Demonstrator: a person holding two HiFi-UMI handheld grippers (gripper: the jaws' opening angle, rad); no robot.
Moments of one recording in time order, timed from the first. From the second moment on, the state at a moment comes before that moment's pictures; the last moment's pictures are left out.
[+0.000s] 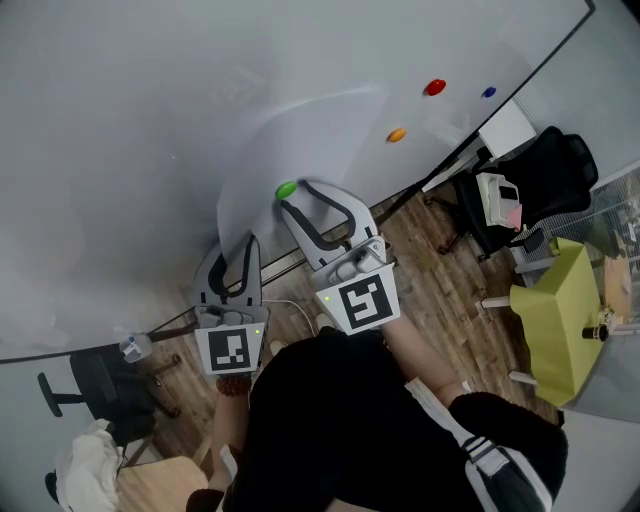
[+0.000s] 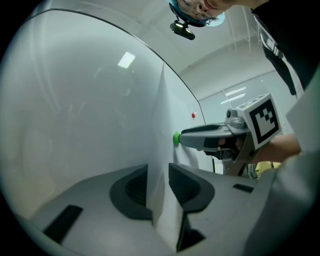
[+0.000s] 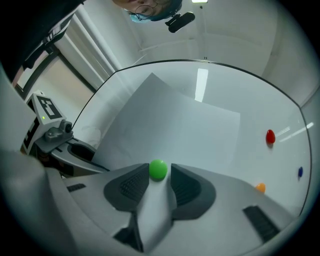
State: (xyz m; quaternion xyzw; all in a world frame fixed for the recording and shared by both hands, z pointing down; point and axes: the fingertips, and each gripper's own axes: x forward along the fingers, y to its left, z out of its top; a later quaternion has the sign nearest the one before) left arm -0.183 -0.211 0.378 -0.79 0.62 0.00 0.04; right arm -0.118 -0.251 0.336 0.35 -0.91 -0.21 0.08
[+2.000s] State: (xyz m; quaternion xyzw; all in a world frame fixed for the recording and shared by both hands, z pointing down) left arm -0.179 -0.222 0.380 -0.80 0.60 0.00 0.04; right arm -0.128 -0.256 0.336 0.35 -0.91 -0.22 0.09
